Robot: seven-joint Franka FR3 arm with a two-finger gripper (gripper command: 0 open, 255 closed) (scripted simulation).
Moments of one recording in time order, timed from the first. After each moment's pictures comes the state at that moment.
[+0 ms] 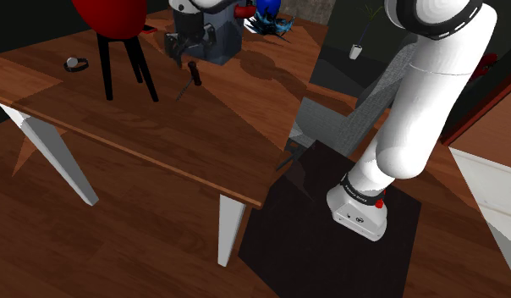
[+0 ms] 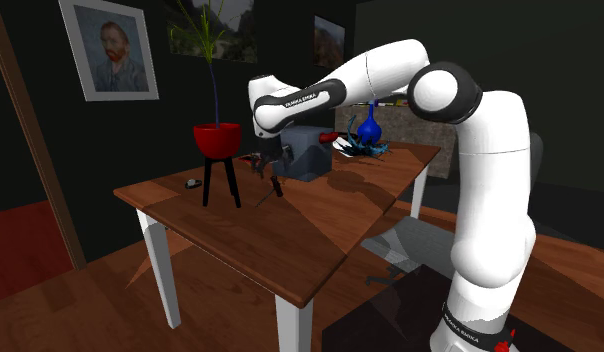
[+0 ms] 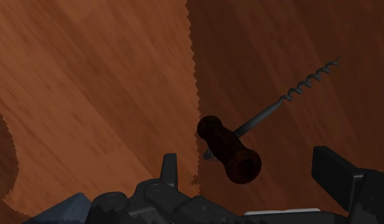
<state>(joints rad) 0.11 0.23 0.28 -1.64 -0.30 1.92 0.68</state>
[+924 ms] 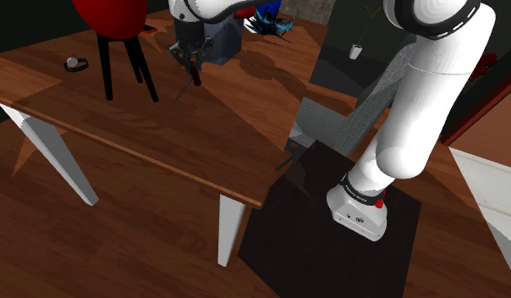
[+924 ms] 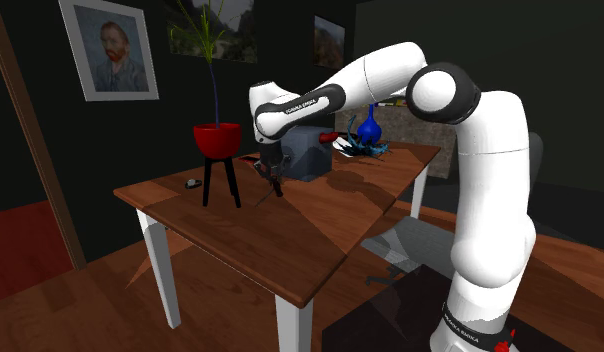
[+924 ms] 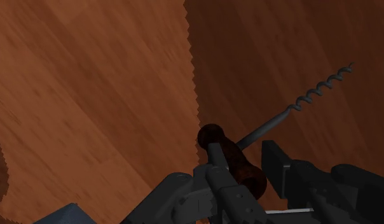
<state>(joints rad) 0.11 0.24 0.28 -1.67 -0.31 1.96 0.69</state>
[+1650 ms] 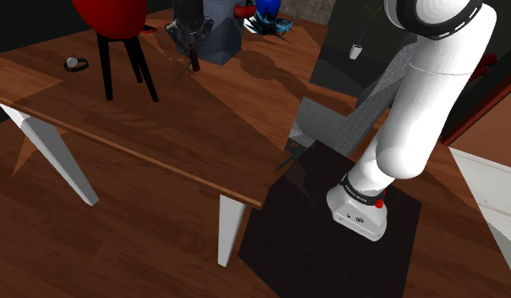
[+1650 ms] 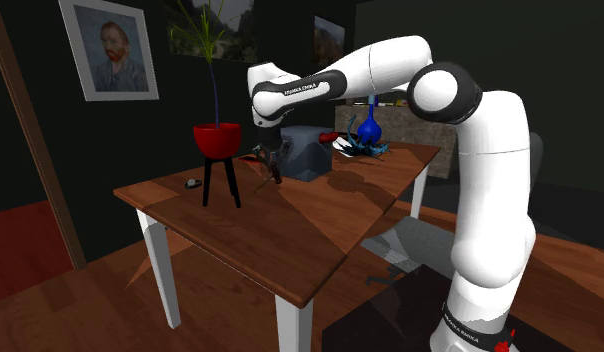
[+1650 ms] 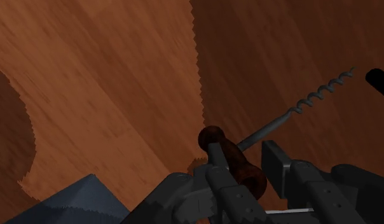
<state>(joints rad) 0.12 0.23 0.29 -1.55 -0.29 1.83 0.66</state>
